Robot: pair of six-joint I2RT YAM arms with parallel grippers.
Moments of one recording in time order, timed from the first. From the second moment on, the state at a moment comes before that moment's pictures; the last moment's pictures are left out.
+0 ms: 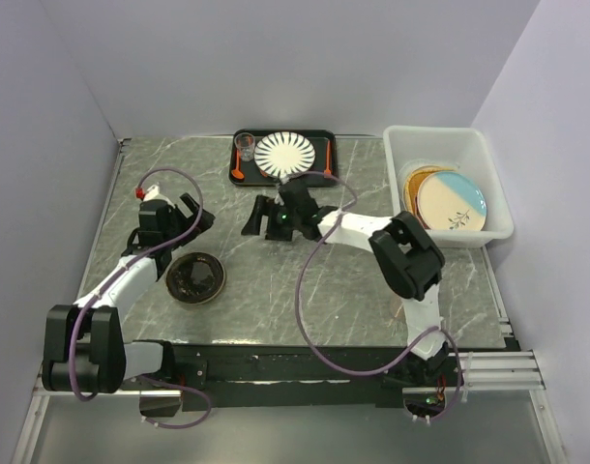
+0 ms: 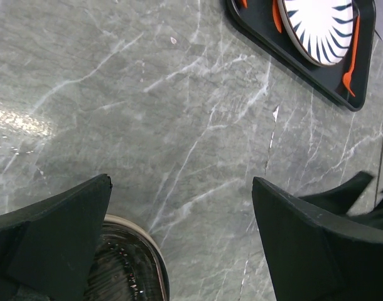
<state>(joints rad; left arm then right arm) -0.05 1.24 0.62 0.09 0.09 -0.65 0.69 2.02 1.33 0.06 -0.29 0.79</state>
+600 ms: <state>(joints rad) 0.01 1.24 0.60 0.10 0.14 -0.65 0.86 2.21 1.49 0.04 -0.44 0.84</state>
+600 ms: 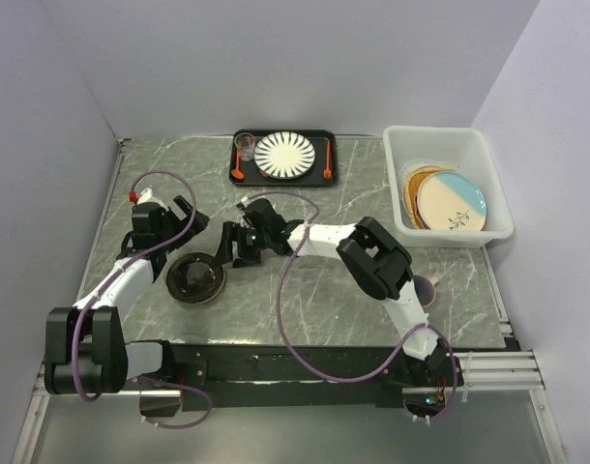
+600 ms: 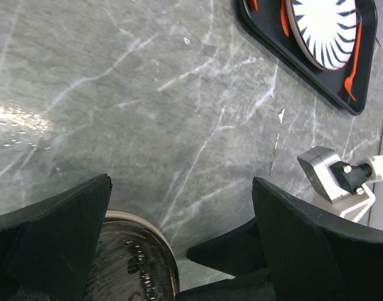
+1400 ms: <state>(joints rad) 0.03 1.22 0.59 0.10 0.16 -0.65 0.89 2.25 1.49 0.02 -0.41 0.89</state>
